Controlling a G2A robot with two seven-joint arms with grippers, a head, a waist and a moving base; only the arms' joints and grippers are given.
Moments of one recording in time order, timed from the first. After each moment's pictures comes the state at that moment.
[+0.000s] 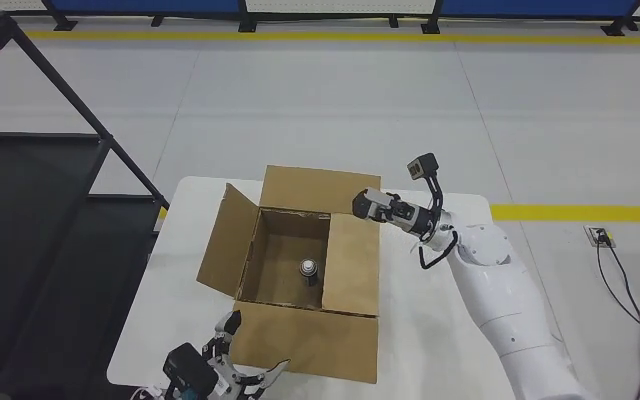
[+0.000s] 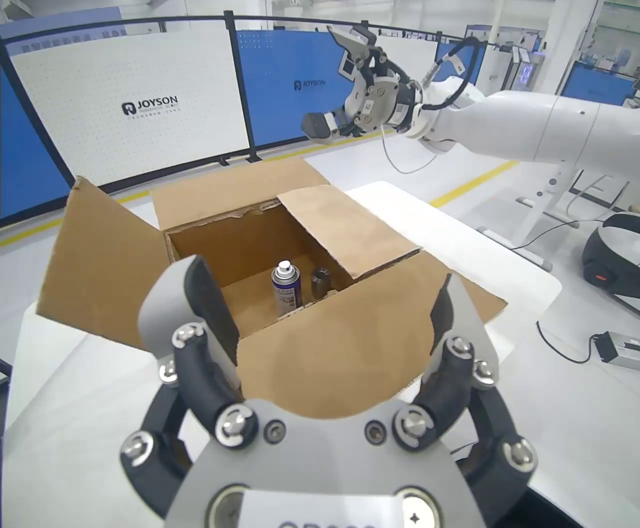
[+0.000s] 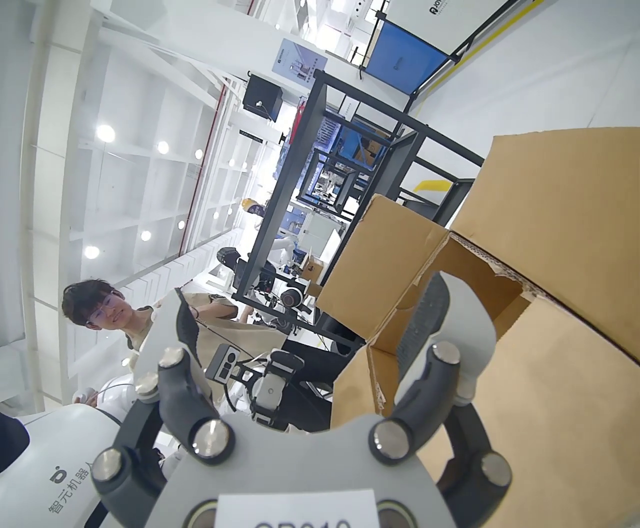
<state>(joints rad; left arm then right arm) 1.90 -1.18 -1.56 -2.21 1.38 -0.44 0.18 -0.55 -1.36 1.26 -0.94 0.34 -0.54 1.07</state>
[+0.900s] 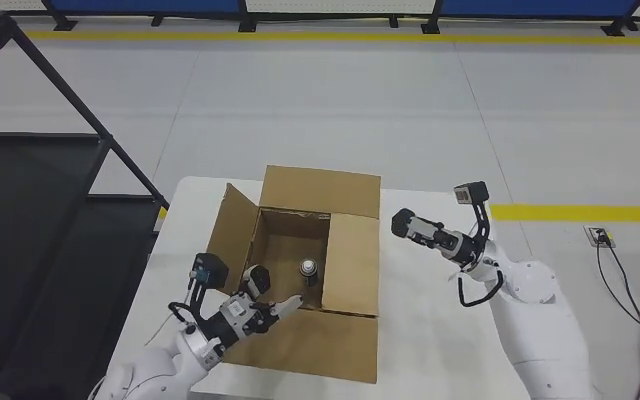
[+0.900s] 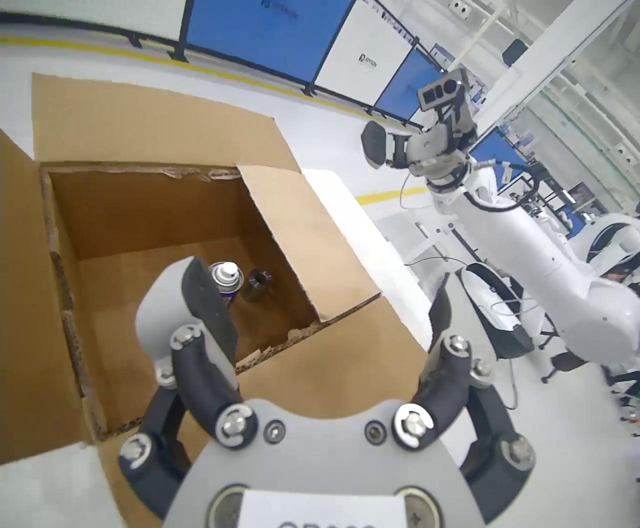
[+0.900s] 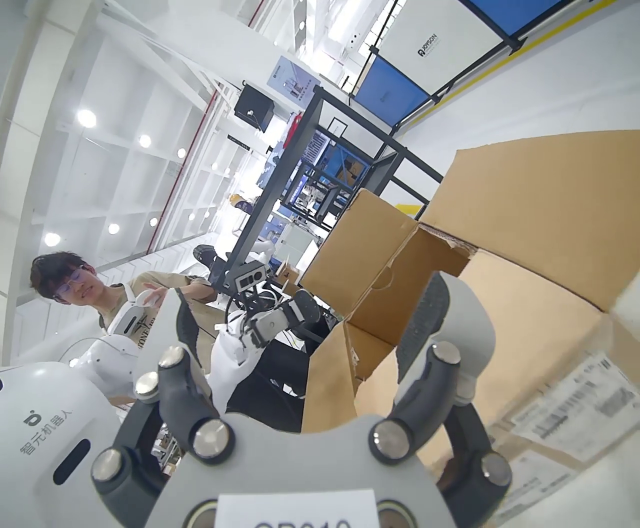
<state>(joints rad) 1.41 -1.17 -1.48 -2.03 0.53 -0.33 -0.57 -0.82 -1.27 1.49 -1.21 0.29 -0.60 1.13</state>
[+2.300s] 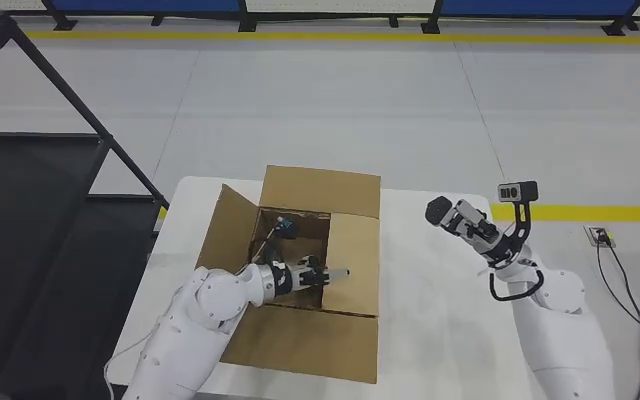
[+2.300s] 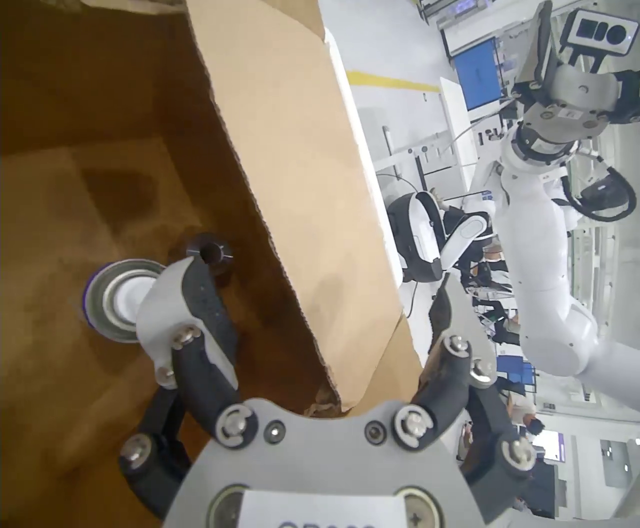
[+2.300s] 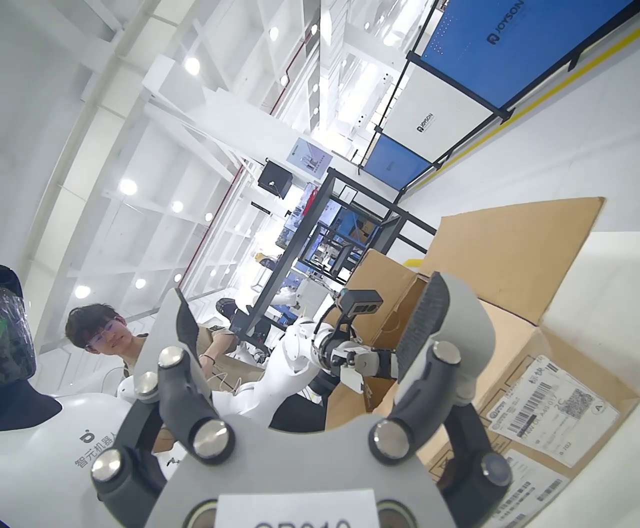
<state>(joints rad) 0.82 -1.24 -1.07 -1.38 0.22 -0.22 -0.87 -0.86 -1.22 1.55 -1.22 0.45 -0.60 1.03</state>
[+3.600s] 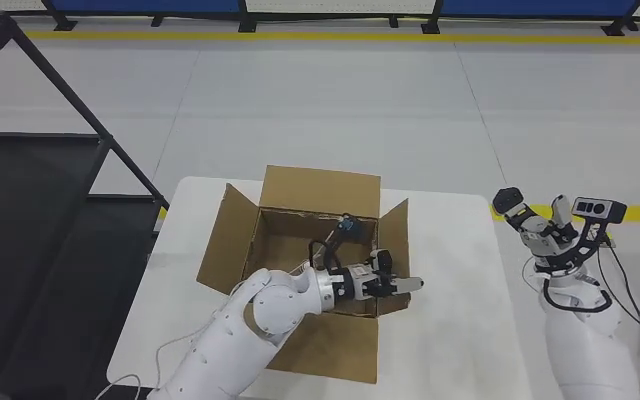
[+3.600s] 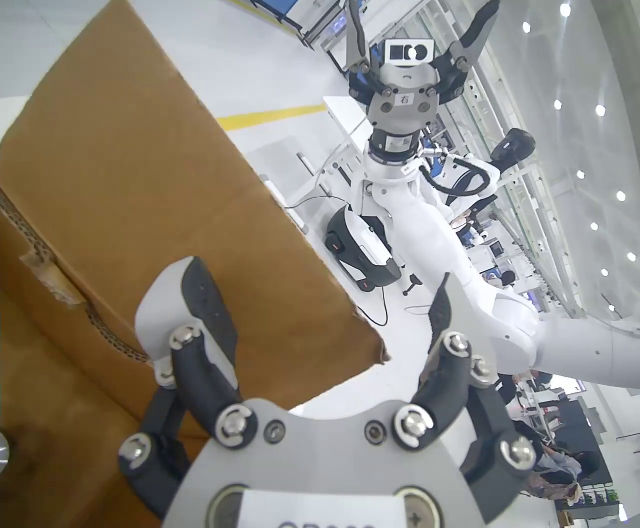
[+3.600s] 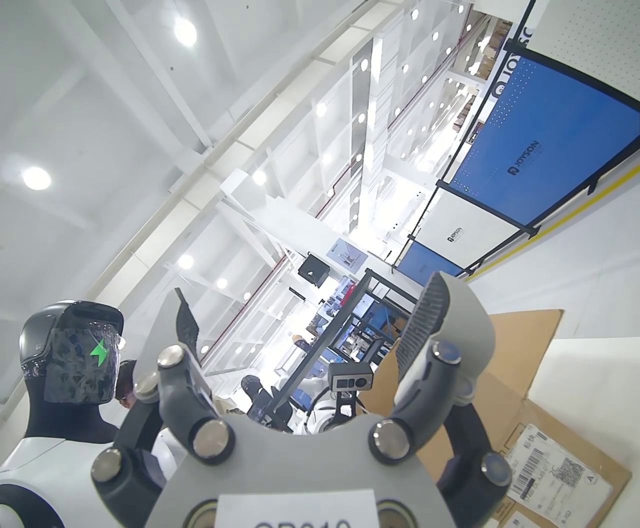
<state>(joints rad) 0.73 -1.32 -0.82 -1.44 0.21 -0.34 -0.58 -0.92 -1.18 1.70 -1.15 0.76 -0.71 1.00</state>
